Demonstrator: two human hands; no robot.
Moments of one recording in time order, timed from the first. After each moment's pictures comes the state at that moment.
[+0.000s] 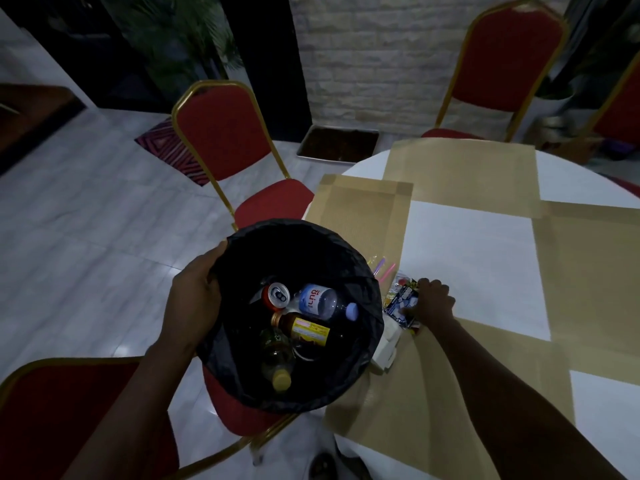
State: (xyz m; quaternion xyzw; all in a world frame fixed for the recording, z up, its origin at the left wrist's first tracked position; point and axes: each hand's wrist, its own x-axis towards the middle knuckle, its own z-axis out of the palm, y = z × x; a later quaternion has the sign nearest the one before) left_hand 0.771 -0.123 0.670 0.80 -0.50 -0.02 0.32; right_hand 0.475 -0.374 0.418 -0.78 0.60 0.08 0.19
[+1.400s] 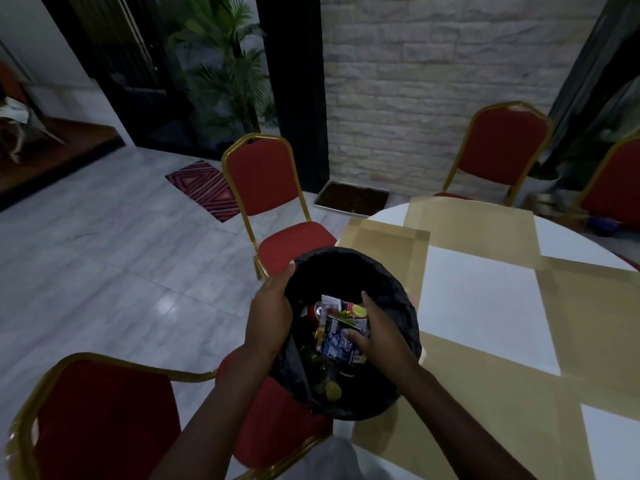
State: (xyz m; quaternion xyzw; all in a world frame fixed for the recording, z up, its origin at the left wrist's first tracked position) left_hand 0.765 -0.087 0.642 0.77 -0.49 0.00 0.41; right_hand 0.571 -0.179 0.610 -0.82 0.38 -0.16 0.40
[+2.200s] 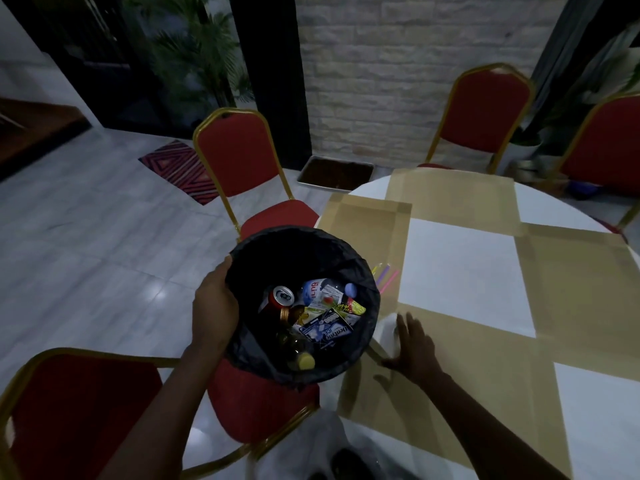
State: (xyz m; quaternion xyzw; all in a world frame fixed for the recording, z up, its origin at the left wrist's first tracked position) left_hand 0.788 -0.057 0.635 0.81 -0.45 0.03 0.39; right_hand 0.467 -0.224 0.443 -0.84 0.48 0.03 0.23
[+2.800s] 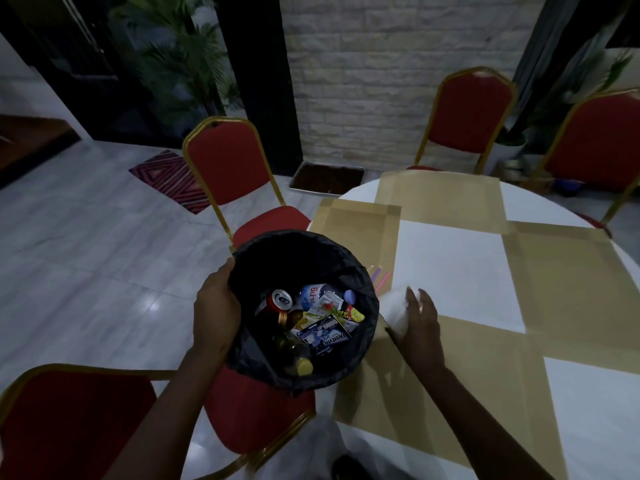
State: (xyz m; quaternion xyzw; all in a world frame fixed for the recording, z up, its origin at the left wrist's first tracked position) left_hand 0.772 -0.070 0.642 0.80 -0.46 0.03 0.38; right_hand 0.467 -0.226 0.503 -0.79 0.52 -0.25 0.19
